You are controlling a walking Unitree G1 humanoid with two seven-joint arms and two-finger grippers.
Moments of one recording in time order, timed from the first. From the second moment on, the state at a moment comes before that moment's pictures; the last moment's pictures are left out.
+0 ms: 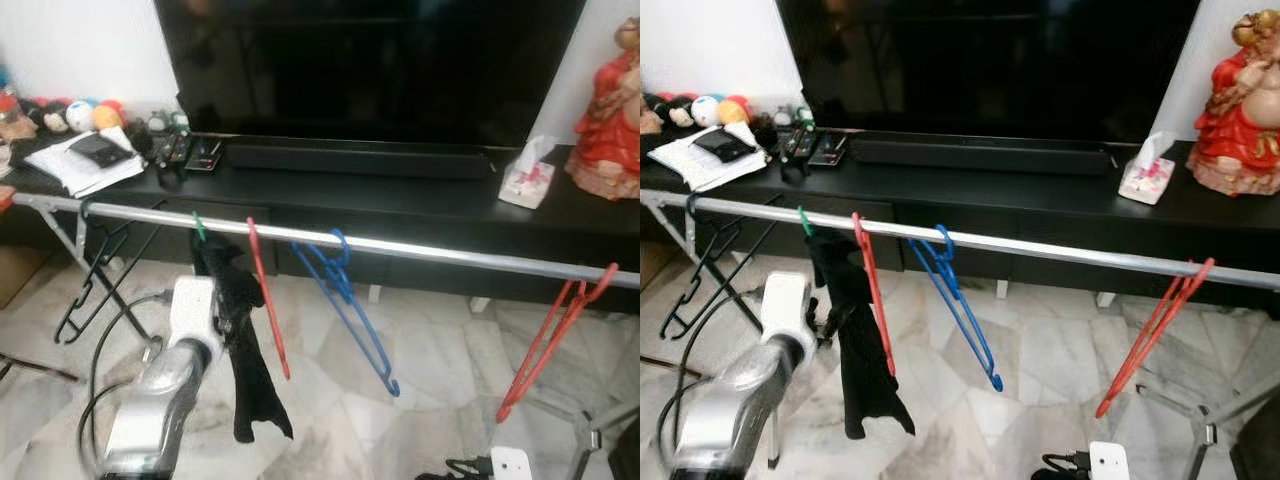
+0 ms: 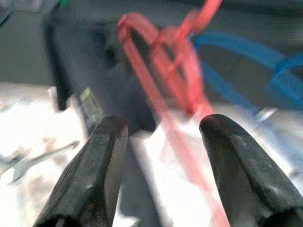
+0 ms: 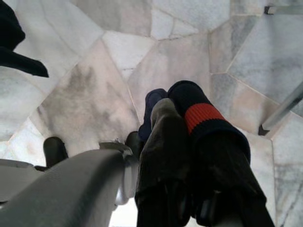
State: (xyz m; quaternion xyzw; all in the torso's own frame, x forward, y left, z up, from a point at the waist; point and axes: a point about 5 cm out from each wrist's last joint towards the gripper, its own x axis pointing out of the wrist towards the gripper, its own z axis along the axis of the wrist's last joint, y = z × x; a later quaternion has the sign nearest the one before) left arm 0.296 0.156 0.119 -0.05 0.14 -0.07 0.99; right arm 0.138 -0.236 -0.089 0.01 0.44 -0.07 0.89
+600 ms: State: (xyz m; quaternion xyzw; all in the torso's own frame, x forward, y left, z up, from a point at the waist) left arm 0.320 0.131 0.117 -0.05 0.21 -0.04 0.98; right arm 0.155 -0.218 -0.087 0.02 0.43 -0.06 0.90
